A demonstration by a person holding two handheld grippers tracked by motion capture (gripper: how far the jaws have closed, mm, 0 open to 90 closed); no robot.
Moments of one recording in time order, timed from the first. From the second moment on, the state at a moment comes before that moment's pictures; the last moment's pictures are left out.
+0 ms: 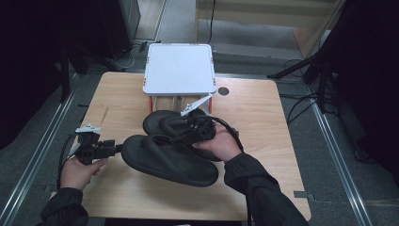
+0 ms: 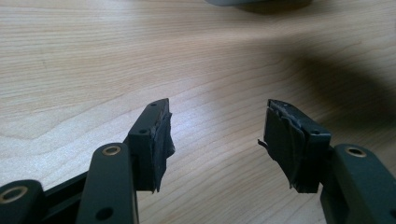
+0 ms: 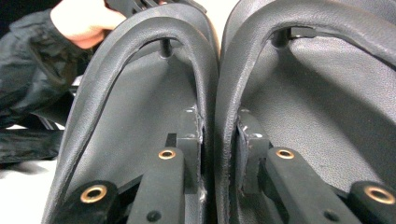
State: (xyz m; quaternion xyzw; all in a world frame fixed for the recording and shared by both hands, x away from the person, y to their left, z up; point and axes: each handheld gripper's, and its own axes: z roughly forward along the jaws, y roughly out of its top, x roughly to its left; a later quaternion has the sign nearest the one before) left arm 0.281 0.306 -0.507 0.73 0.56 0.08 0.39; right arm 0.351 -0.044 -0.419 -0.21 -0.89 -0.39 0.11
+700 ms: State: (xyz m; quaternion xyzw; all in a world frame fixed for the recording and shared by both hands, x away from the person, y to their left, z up) left arm 0.280 0.306 -0.507 0.73 0.56 0.08 0.39; right arm 0.371 -0.033 -0.350 -0.20 -0.89 -0.40 0.10
